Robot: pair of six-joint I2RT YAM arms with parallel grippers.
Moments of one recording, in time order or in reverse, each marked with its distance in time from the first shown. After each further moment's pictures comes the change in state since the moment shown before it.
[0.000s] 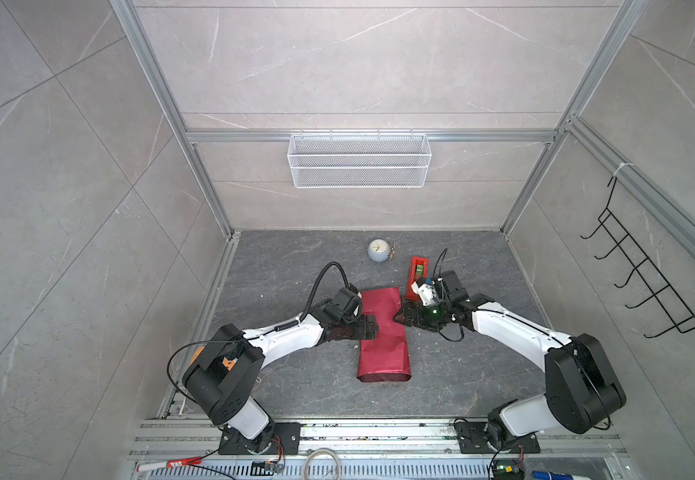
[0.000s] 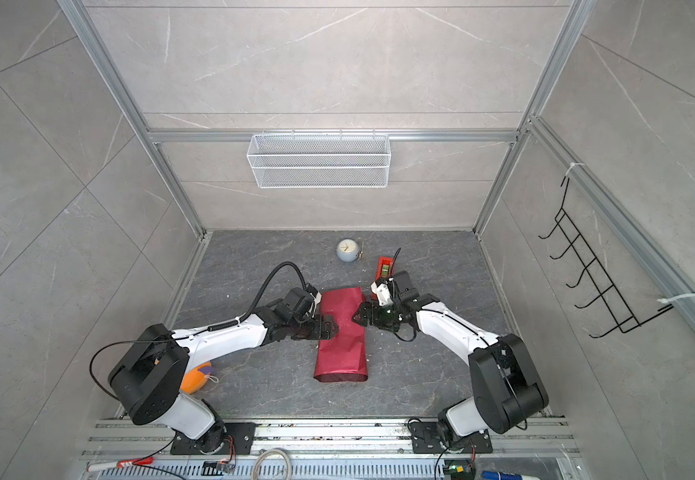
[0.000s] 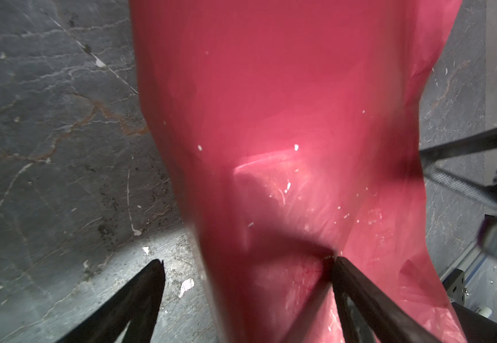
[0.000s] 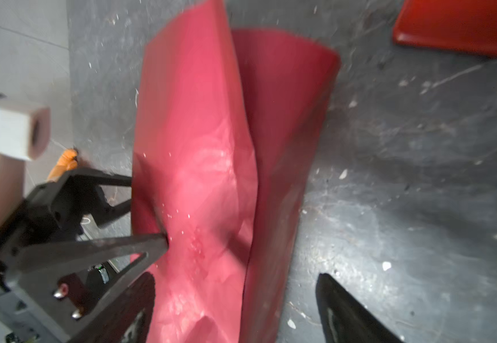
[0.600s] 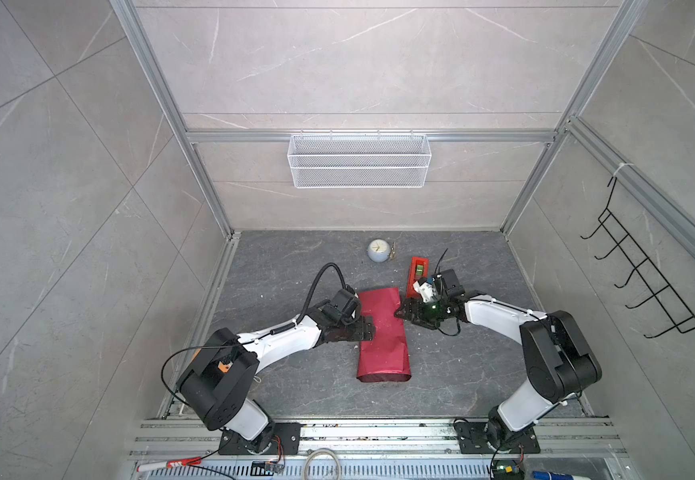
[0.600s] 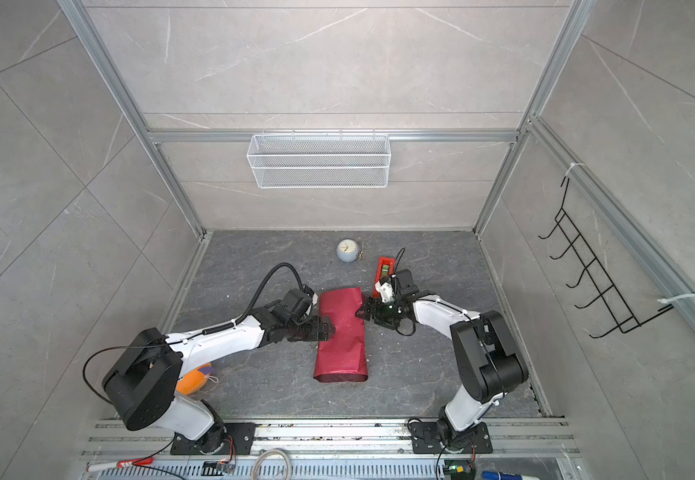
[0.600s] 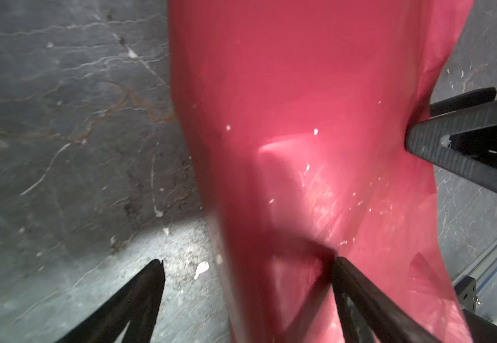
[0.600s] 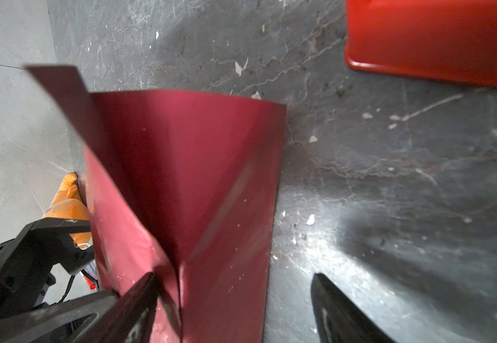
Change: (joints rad) left arm -0.001 -0.023 -0.001 -0.040 -0.024 -0.009; right arm -0.092 0.177 0.033 0.105 -0.072 0.014
